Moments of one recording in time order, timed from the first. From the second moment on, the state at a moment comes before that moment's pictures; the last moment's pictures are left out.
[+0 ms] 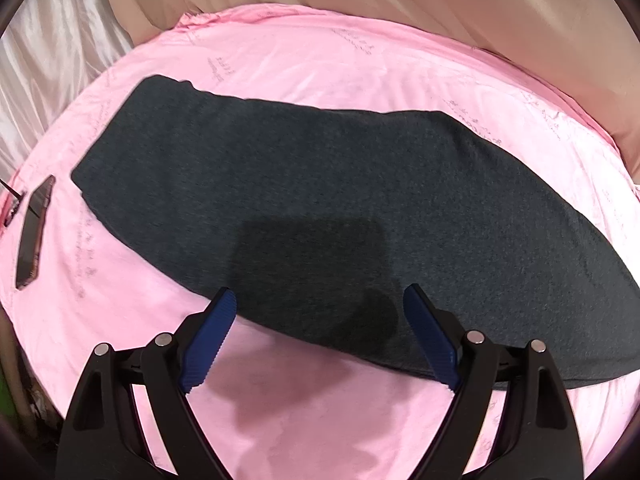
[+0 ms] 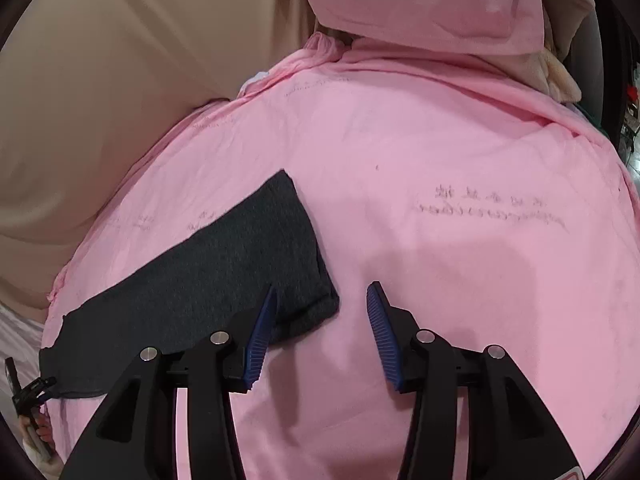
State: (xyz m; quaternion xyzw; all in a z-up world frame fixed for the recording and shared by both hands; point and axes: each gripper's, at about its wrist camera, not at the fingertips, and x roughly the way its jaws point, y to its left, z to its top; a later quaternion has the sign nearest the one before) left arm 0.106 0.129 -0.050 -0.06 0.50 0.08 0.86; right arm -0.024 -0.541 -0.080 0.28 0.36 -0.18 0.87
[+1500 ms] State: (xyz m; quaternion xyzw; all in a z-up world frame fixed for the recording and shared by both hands) left arm 0.058 0.149 -0.046 -0.08 0.44 -0.05 0.89; right arm 0.087 -0.323 0.006 0.27 0.31 0.00 0.91
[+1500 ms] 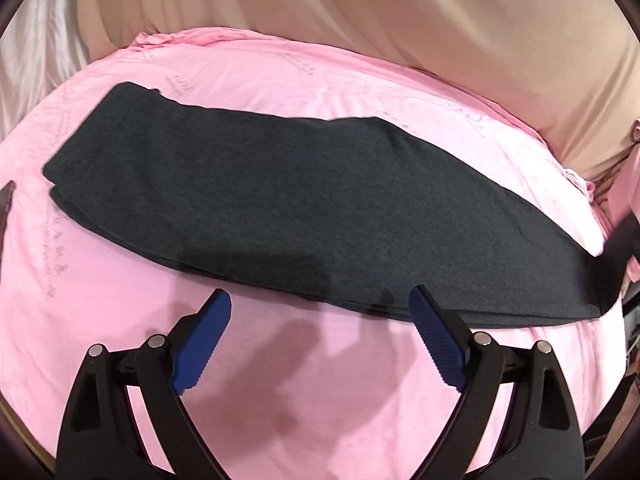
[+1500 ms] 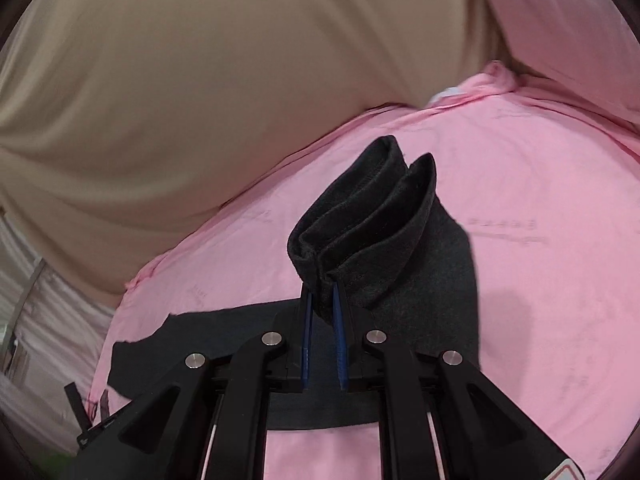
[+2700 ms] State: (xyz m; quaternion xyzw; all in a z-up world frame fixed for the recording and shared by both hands) left arm 0.046 0.158 -0.055 -0.10 0.43 -0.05 0.90; right arm 0.043 -0.251 -0.068 0.15 0.40 -0.06 0.90
